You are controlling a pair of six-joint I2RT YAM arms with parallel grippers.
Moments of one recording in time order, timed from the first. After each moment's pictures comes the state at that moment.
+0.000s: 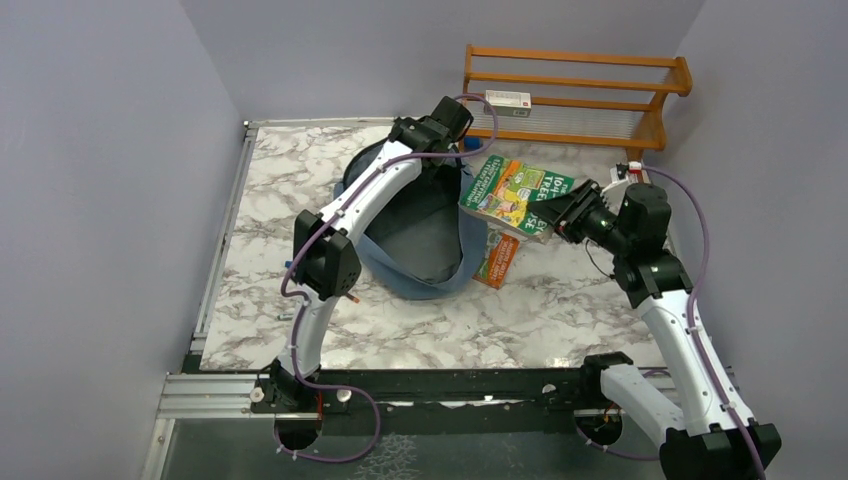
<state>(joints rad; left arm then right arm) -0.64 2.17 2.26 -1.11 -0.48 0.02 0.12 0.87 0.86 -0.31 -0.43 0.93</state>
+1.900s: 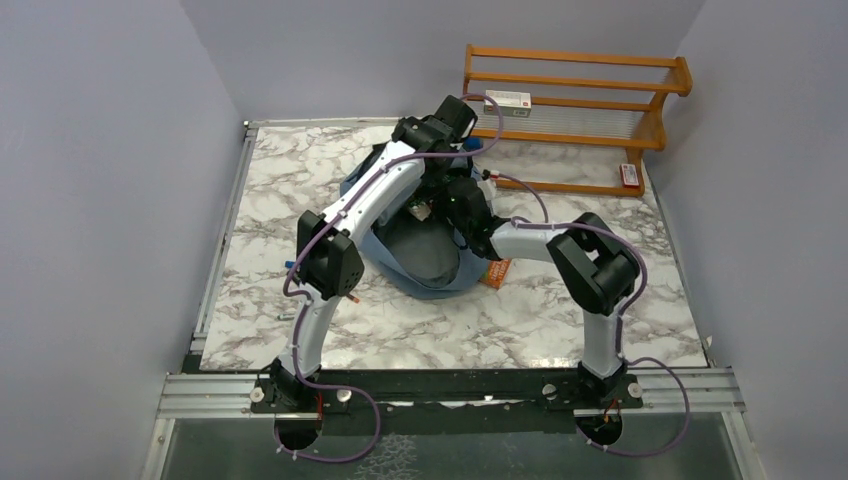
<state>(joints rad) -0.65 2.20 2.31 -1.12 -0.31 -0.02 0.68 1.94 1.10 0.46 0.26 1.36</state>
